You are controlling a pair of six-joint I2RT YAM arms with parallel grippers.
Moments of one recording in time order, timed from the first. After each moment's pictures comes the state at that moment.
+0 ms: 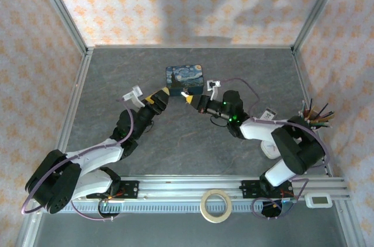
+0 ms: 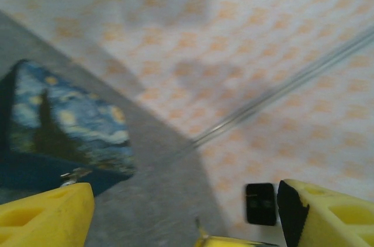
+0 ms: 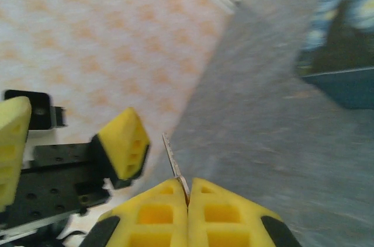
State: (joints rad) left arm -0.53 1.17 0.37 0.82 -0.13 -0.94; right arm 0.57 1.53 0.62 0.75 -0.48 0.84
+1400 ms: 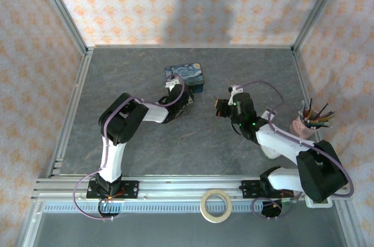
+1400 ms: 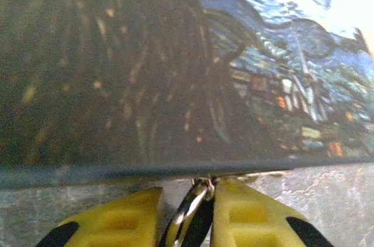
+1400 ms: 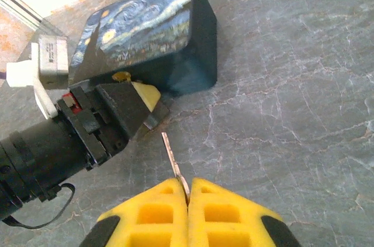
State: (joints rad) left arm -0.57 2.06 1.05 0.44 -0.20 -0.90; right arm 0.49 1.25 0.56 0.20 -0.03 0.53
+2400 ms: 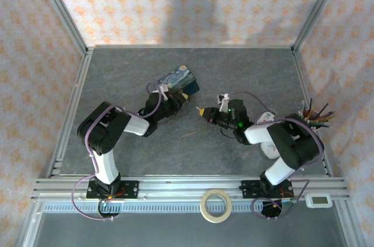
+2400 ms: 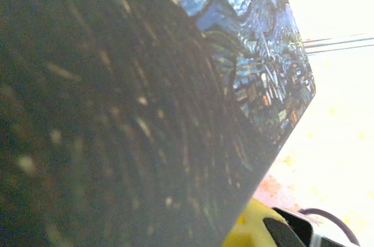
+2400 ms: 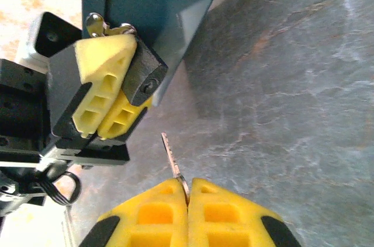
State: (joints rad) left arm -0.48 1.83 0.66 0.90 0.24 -1.31; right arm 0.49 1.60 0.46 0.74 -0.47 0.87
